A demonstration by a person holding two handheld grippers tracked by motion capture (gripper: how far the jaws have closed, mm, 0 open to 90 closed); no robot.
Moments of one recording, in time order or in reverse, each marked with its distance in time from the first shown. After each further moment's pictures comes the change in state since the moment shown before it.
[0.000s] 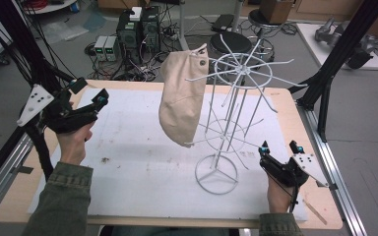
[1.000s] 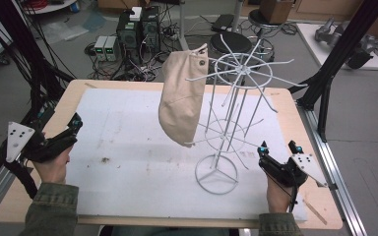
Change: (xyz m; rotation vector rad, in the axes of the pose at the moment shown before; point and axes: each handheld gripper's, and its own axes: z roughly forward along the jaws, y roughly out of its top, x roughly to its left) left arm 0.028 -0.051 -0.068 0.027 0.305 0.092; right arm 0.002 0.000 0.000 0.003 0.005 0.002
